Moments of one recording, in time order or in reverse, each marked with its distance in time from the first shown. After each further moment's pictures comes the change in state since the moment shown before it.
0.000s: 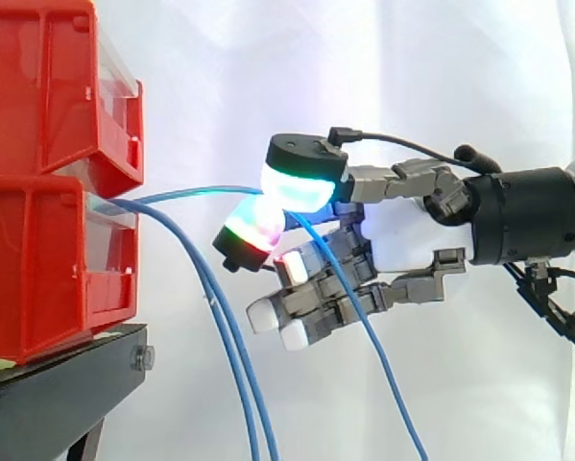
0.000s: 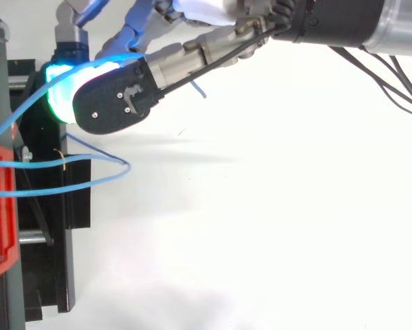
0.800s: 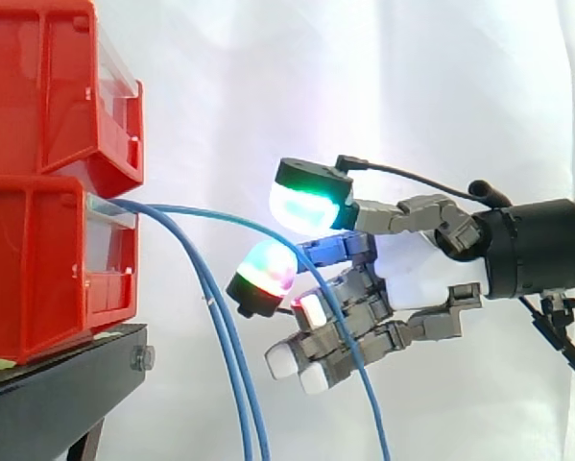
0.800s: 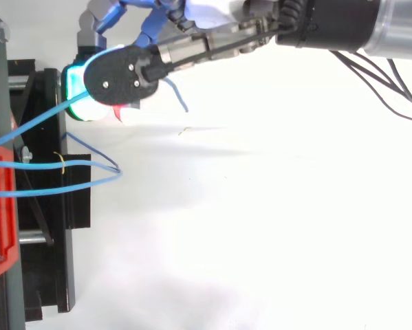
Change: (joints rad) arm -0.005 0.000 -0.049 0.000 0.002 0.054
